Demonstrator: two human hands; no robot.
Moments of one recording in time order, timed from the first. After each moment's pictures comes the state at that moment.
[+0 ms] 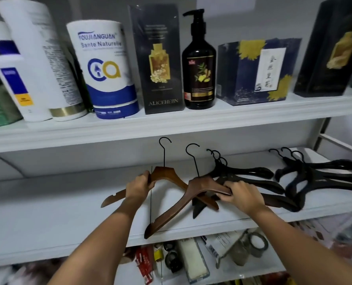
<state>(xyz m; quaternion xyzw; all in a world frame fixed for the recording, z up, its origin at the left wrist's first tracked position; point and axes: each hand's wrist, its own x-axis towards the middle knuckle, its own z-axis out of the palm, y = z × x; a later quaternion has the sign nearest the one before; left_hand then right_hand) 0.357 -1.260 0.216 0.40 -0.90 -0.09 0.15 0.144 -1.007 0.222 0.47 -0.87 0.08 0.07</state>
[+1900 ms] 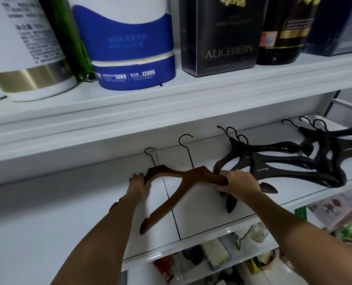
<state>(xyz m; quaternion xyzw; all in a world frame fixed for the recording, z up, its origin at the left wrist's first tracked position) 0.347 -1.414 0.104 0.40 -0.90 -0.20 0.03 0.168 -1.136 0.150 0.44 -0.89 0.06 0.03</state>
